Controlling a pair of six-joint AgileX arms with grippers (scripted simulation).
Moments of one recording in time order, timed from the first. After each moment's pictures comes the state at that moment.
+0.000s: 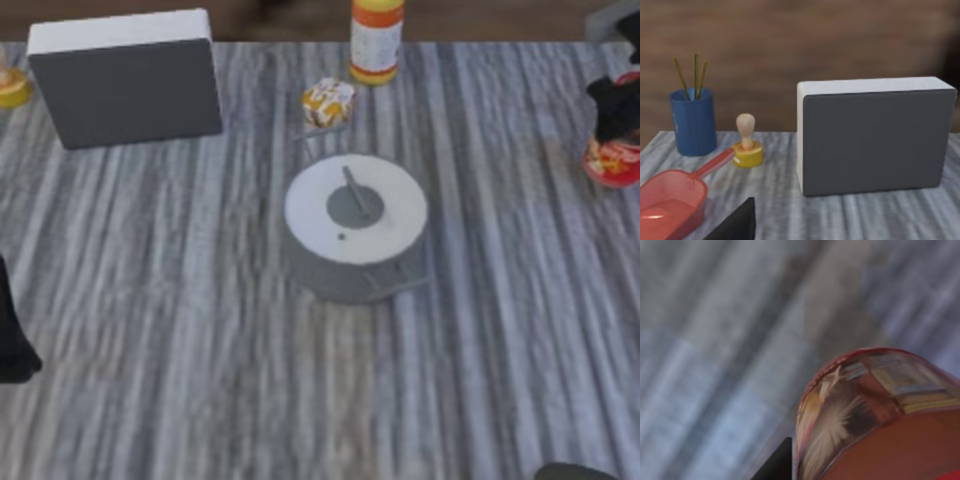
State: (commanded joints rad) left arm 0.00 0.00 0.00 0.00 0.00 0.00; right arm -0.03 2.45 2.27 -1.23 -0.11 -0.56
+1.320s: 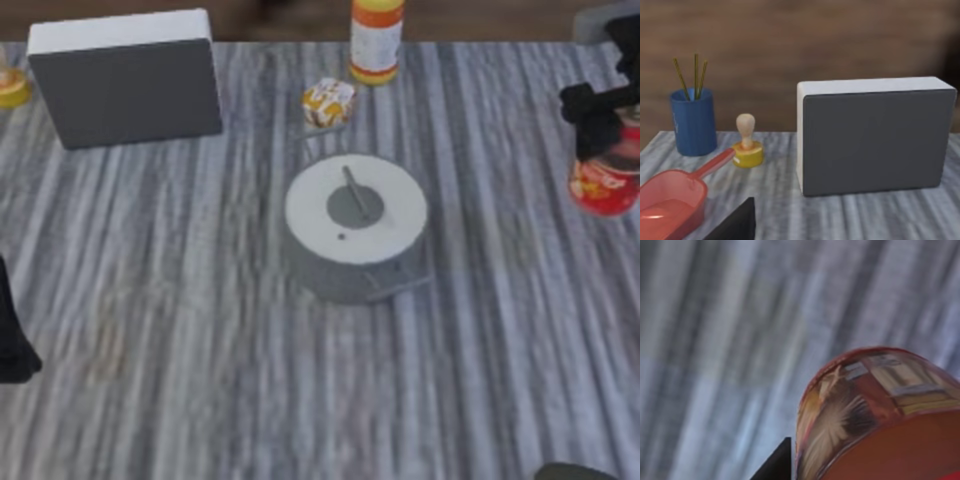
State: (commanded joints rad) left arm 0.00 0.00 0.00 0.00 0.00 0.00; right arm 0.11 2.05 1.81 -1.16 -0.04 -0.19
